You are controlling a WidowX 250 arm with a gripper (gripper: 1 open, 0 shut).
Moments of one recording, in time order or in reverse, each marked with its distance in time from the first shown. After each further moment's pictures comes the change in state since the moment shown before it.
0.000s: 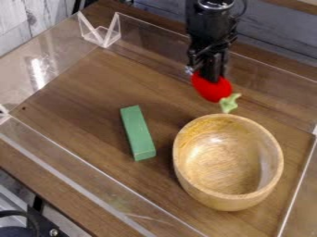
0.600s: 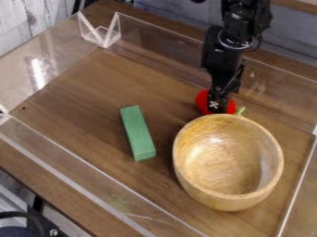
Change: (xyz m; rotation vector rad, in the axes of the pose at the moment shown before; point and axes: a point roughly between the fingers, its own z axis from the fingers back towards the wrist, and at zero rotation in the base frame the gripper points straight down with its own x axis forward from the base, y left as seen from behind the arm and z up) arm -0.009 0.000 -0.031 -0.029 -0.082 0.254
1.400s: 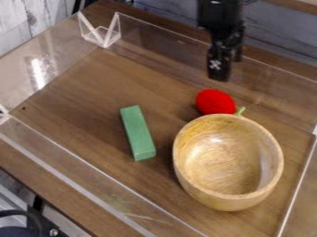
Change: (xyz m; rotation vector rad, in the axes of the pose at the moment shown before) arm 0.057 -0.008 0.075 0.067 0.071 0.189
